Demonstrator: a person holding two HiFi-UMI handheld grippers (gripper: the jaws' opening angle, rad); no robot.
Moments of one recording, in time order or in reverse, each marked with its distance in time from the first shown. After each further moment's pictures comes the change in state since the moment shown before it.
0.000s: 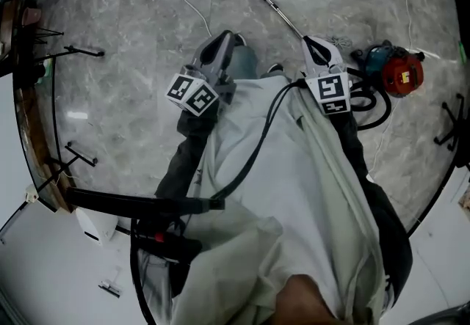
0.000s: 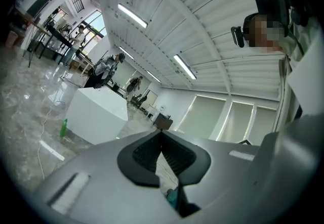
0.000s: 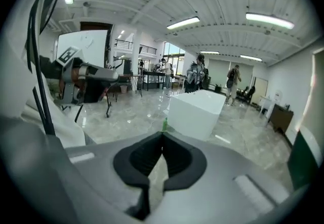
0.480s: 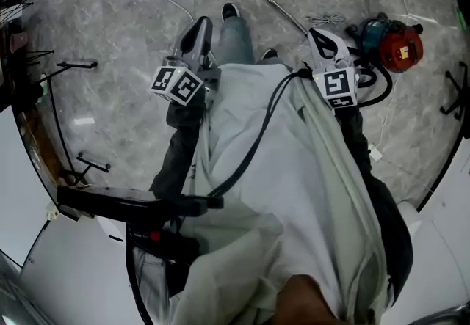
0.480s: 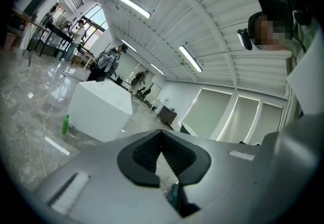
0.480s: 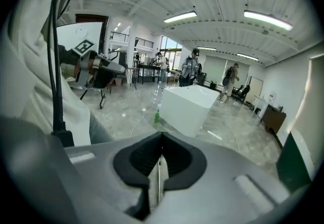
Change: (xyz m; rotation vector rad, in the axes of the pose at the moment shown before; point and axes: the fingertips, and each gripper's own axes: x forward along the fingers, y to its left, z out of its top) left arm 0.065 0.044 0.004 -0.002 0.076 0.054; right arm -0.003 -0.064 -0.038 -0.020 0.067 -0.052
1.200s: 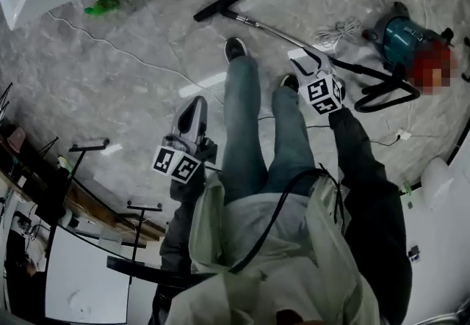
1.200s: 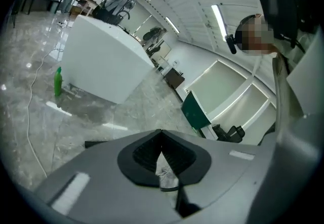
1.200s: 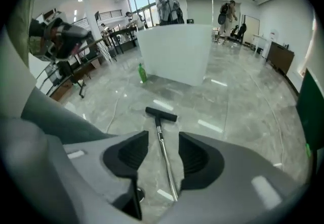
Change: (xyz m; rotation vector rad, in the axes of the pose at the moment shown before) left arm 0.214 0.234 -0.142 -0.163 0.512 -0.042; right arm 0.338 -0.059 -0.249 0.346 0.468 0.079
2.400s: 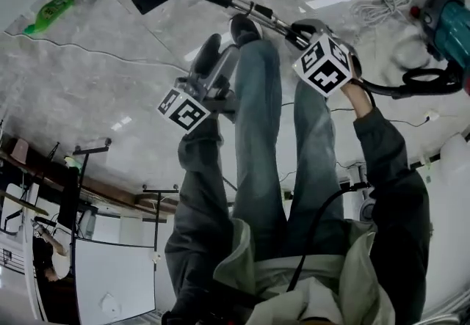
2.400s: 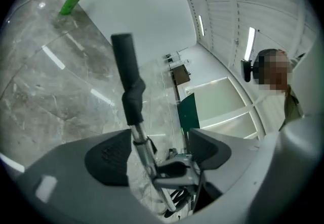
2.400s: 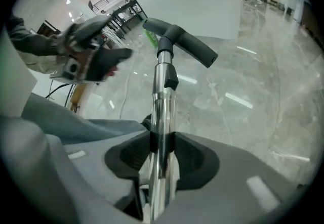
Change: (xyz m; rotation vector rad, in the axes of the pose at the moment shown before) left arm 0.186 0.174 -0.151 -0.346 0.126 -0.176; right arm 0.206 0.066 -0.058 0.051 0.311 0.324
